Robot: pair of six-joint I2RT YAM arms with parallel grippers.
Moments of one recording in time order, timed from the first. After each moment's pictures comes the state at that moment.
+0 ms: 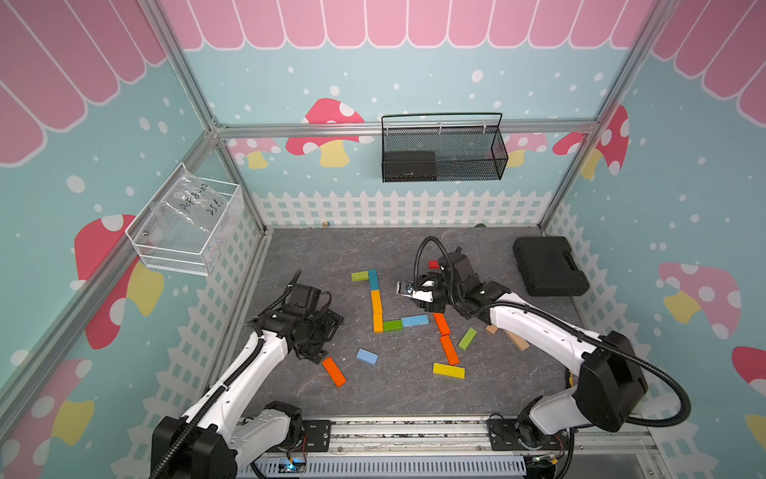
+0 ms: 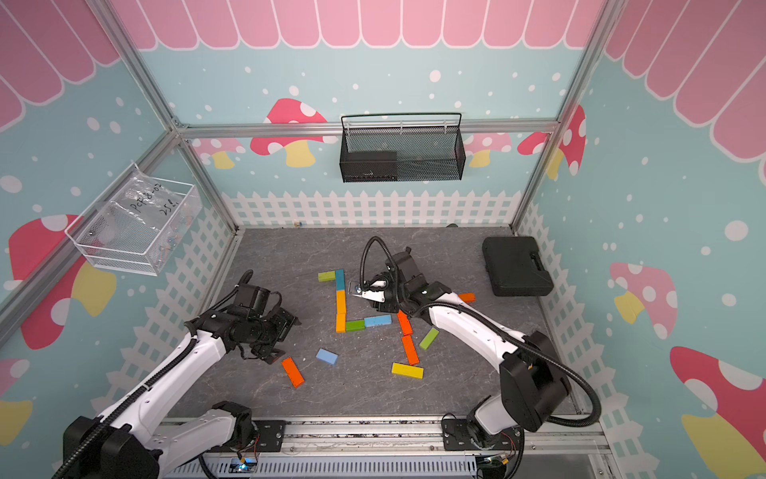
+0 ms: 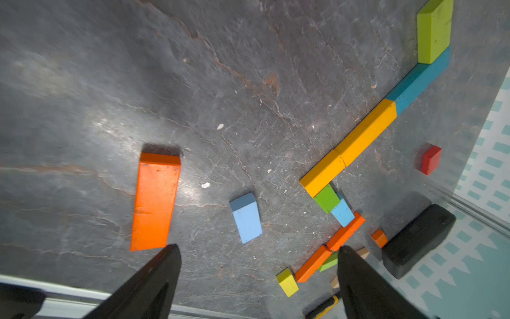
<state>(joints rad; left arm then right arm) -0.25 1.07 0.81 -0.93 0.19 -1.30 0.64 1.44 1.11 -0.26 -0.22 -0.84</state>
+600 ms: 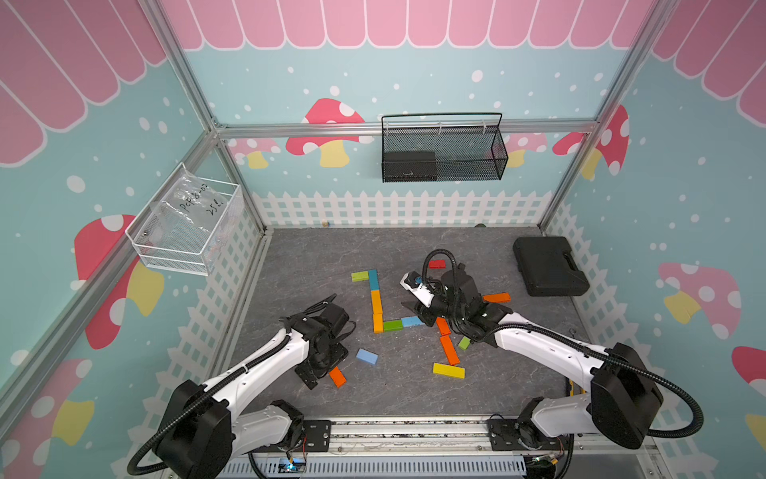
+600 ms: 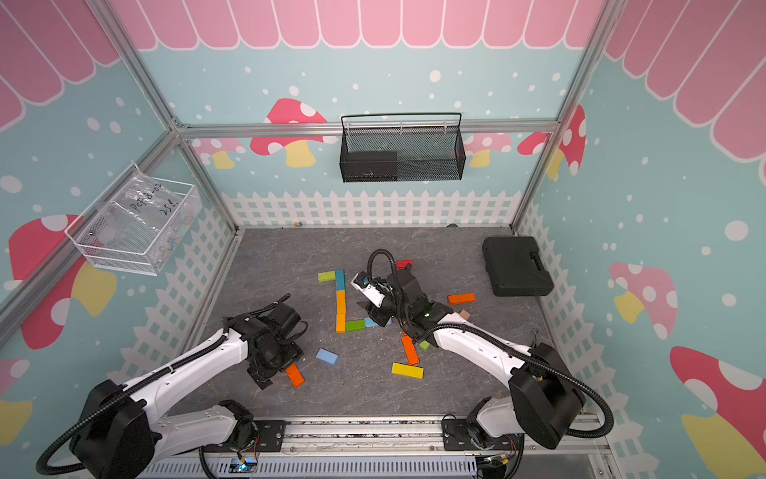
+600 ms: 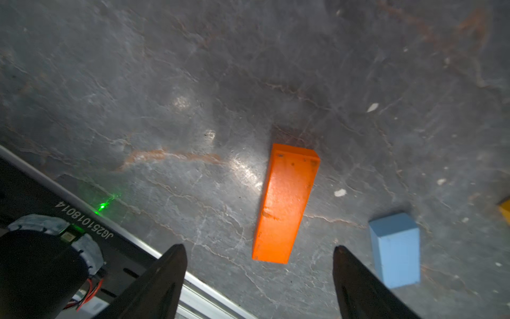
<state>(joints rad) -0.50 1.21 0.70 -1.06 -0.02 -1.35 0.72 1.37 0.88 -0.01 -0.22 -0.27</state>
